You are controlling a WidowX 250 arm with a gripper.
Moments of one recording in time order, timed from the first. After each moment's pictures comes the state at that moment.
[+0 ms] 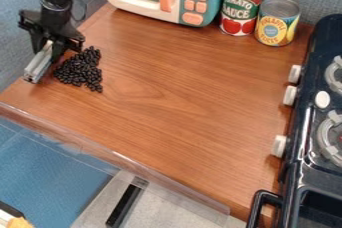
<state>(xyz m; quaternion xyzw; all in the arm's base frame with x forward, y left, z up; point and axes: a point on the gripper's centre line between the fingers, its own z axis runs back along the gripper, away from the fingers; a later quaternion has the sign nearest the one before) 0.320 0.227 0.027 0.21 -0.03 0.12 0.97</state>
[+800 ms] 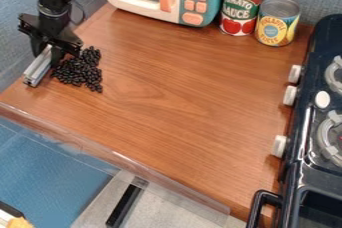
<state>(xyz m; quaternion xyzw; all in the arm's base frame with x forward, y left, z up) 0.315 0.215 0.015 0.16 -0.03 0.09 0.98</state>
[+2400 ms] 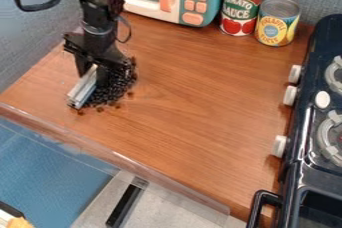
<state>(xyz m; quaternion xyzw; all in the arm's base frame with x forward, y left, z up) 0.313 0.106 0.013 0.11 -0.04 0.02 0.99</state>
